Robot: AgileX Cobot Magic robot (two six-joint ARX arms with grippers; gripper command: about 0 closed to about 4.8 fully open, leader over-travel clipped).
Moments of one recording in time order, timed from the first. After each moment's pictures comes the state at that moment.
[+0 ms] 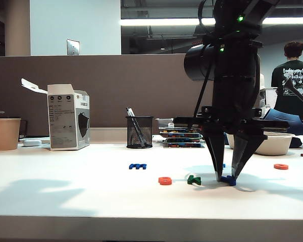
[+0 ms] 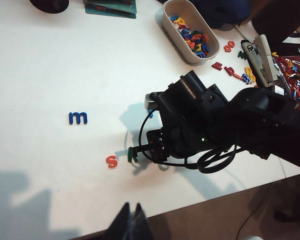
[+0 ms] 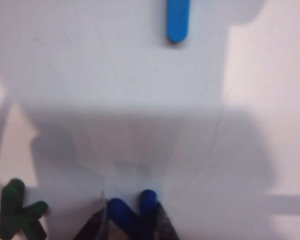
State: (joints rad) left arm -0.93 1.23 1.67 -1.10 -0.25 -0.69; right arm 0.51 1.90 1.30 -0.86 0.01 0.50
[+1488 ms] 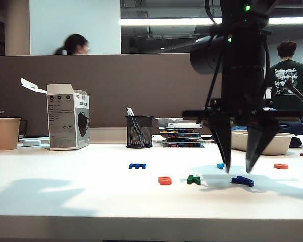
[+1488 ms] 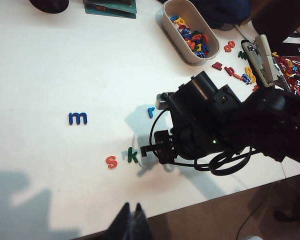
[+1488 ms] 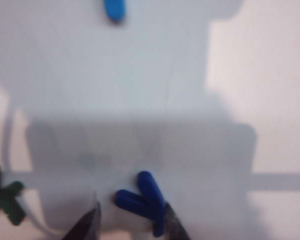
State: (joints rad) left arm -0.93 1.23 1.67 -1.10 -0.25 -0.69; right arm 0.51 1.84 1.30 -0.91 0.04 0.53
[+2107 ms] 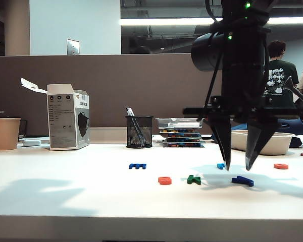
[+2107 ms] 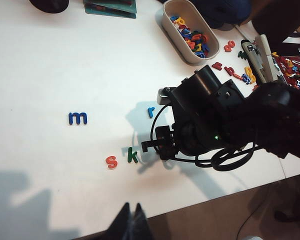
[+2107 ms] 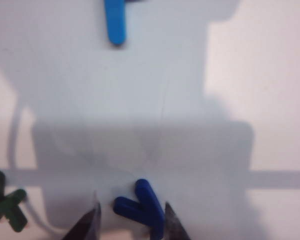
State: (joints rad) left arm -0.93 1.23 1.67 -1.10 -0.25 -0.69; right arm 0.50 1.84 1.31 -0.91 0.05 0.53
